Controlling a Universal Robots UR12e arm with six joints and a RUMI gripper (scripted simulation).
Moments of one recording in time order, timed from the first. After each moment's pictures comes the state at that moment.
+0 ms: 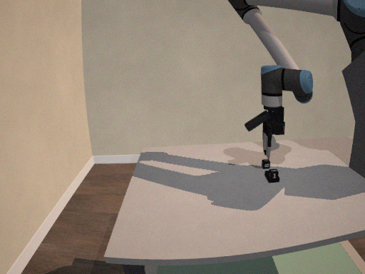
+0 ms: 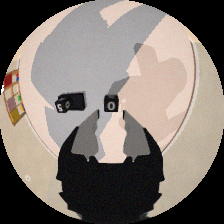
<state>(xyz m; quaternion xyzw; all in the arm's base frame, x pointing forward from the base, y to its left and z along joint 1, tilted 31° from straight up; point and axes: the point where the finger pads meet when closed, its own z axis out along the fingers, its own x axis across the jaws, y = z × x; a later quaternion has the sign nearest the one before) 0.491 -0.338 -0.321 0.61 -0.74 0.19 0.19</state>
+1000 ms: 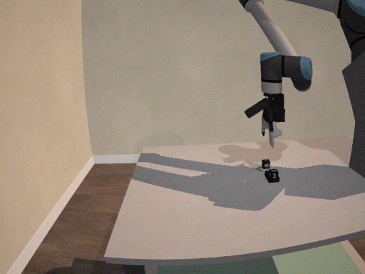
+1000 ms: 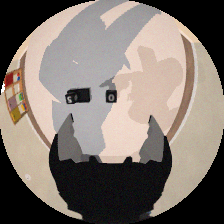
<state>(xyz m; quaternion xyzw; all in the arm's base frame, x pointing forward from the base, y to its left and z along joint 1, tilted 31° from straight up) 0.494 -0.311 -0.274 0.61 -0.74 0.19 0.19</state>
